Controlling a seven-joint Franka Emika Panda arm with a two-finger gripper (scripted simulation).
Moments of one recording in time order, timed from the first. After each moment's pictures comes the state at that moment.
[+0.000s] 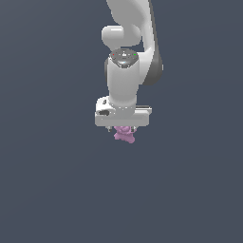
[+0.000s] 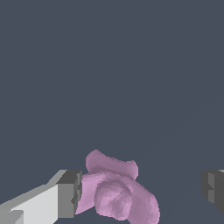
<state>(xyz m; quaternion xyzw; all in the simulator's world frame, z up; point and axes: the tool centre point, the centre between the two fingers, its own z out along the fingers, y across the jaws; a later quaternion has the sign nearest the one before) 0.010 0.001 0.188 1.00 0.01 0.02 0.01</state>
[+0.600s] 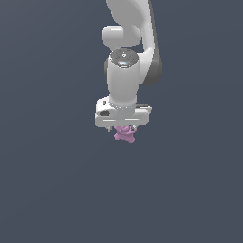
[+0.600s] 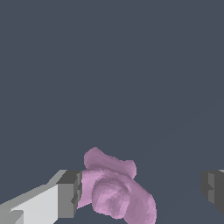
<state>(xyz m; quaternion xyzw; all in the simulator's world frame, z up) 0.008 0.001 0.186 1.00 0.04 0.02 0.01</state>
